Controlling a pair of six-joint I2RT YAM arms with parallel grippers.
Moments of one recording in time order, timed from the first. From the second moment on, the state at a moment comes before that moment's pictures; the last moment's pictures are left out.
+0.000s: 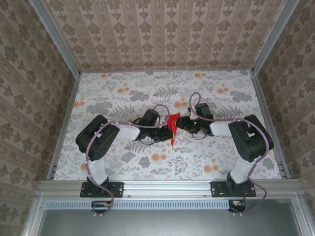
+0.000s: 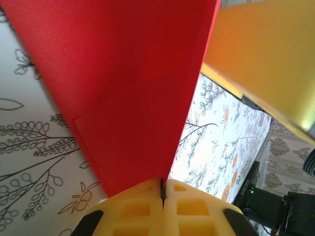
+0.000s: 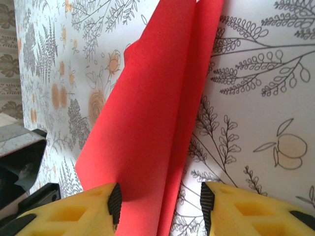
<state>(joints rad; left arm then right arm) -0.75 1.85 0.84 0.20 0.66 -0.88 0.34 1.75 0.73 0.21 -0.53 0.73</state>
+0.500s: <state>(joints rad) -0.75 1.85 0.80 0.28 0.66 -0.94 0.36 1.81 0.81 0.16 -0.52 0.78</state>
